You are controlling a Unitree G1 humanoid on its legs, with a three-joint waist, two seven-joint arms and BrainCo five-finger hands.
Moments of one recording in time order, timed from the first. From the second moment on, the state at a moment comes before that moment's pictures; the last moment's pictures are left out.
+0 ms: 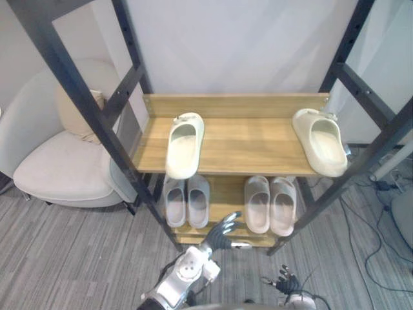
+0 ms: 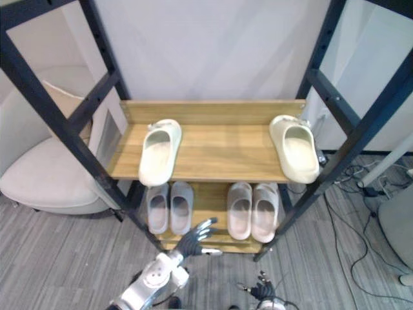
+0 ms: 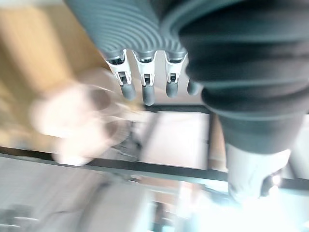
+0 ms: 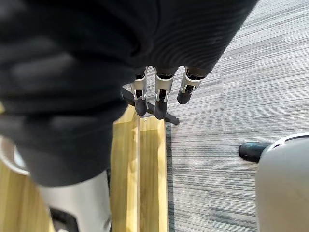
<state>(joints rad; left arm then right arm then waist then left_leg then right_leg) -0.03 0.14 -0.69 0.08 -0.20 -0.17 -0.05 0.17 -0.10 -0.04 0.89 0.00 -0.13 -0.10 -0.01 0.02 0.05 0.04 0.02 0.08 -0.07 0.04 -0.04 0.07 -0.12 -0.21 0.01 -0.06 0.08</state>
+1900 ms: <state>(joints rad) -0.72 0.56 -0.23 0.38 0.09 -0.14 0.17 0.19 -0.14 0.00 0.84 0.00 -0.14 -0.02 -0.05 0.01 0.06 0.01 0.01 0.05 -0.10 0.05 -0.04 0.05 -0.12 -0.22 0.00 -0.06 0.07</state>
